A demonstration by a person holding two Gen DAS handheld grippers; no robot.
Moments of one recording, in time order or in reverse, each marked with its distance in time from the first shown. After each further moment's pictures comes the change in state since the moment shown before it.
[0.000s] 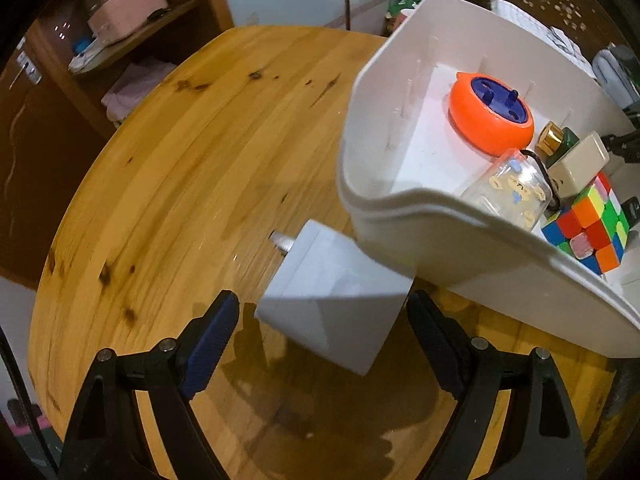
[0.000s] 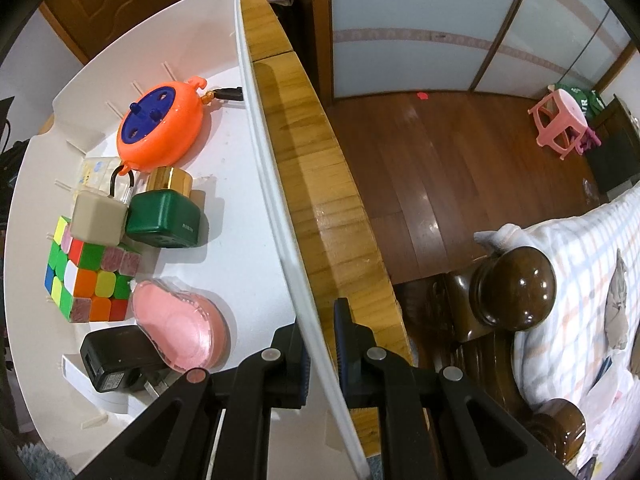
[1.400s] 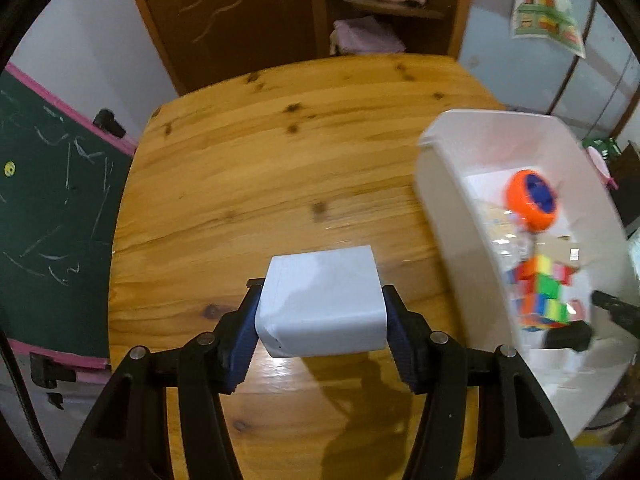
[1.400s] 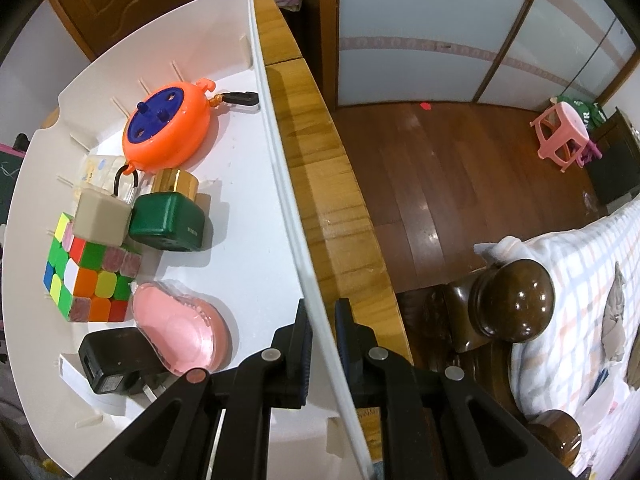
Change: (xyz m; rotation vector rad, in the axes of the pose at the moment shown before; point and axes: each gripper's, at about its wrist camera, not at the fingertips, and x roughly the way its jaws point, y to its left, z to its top) left arm -0.128 -0.076 -0.076 -0.832 -0.008 0.359; right arm -0.002 0.004 0.001 -0.031 -0.029 -0.004
